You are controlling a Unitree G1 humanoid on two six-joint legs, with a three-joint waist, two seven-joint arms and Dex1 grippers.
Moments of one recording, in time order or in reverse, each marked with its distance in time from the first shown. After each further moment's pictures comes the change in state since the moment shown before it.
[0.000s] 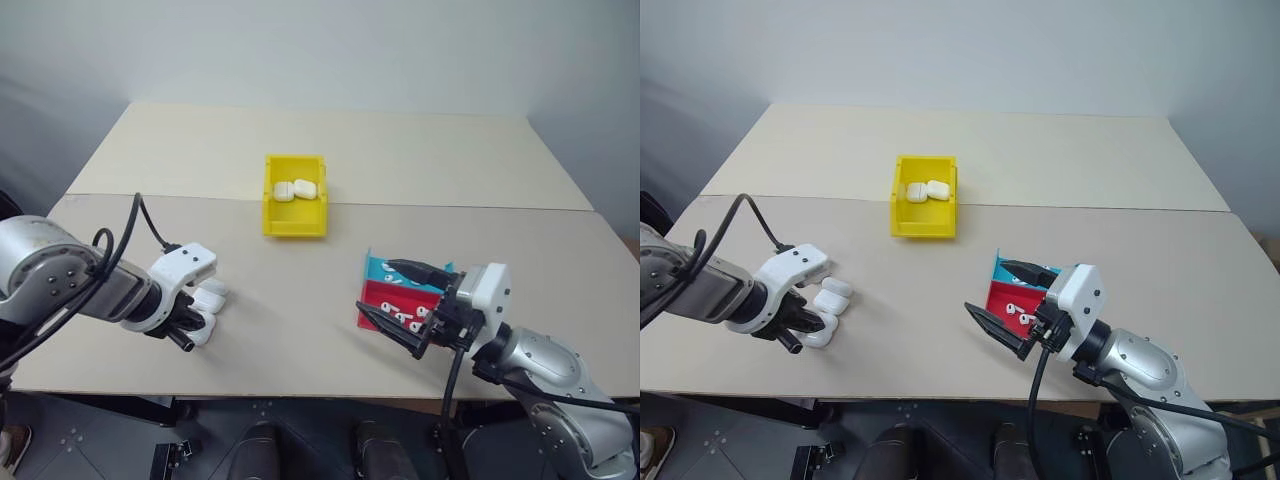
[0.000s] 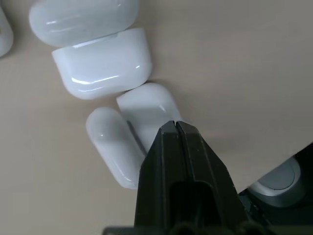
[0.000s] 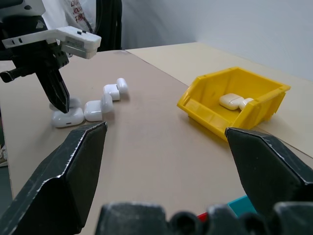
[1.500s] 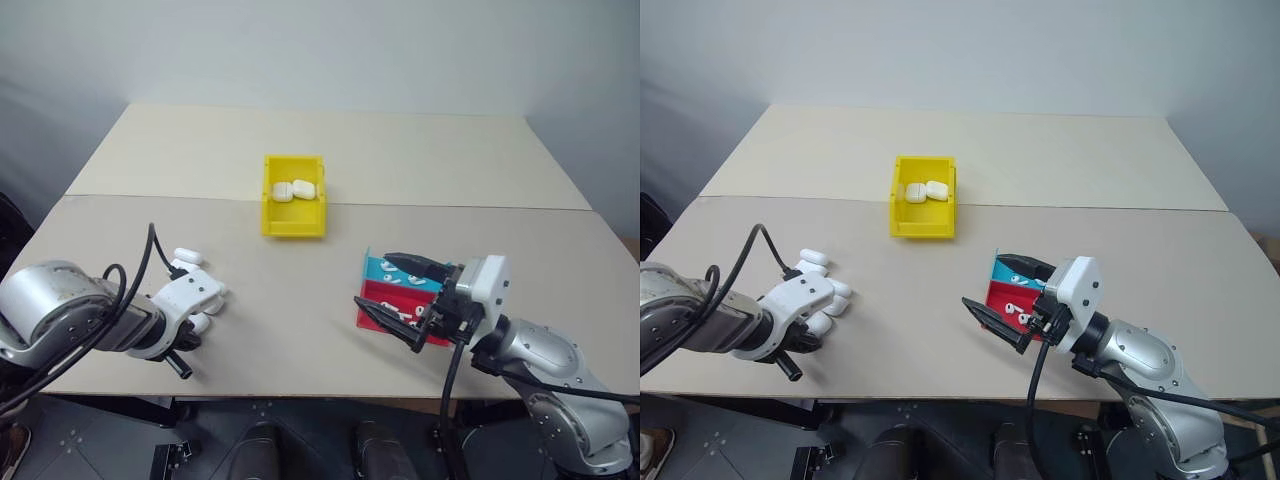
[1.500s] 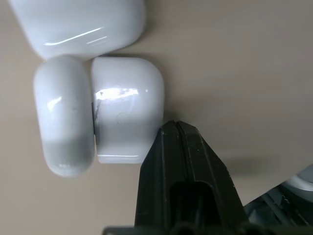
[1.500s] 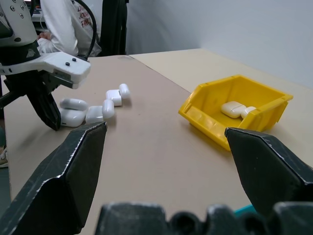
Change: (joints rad) left arm 0.206 -0.035 0.037 -0.138 0.247 0.000 0.015; right arm -0.049 0.000 0.003 0.027 0.009 0.002 0.025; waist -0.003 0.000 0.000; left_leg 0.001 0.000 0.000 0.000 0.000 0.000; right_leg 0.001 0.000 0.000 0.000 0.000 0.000
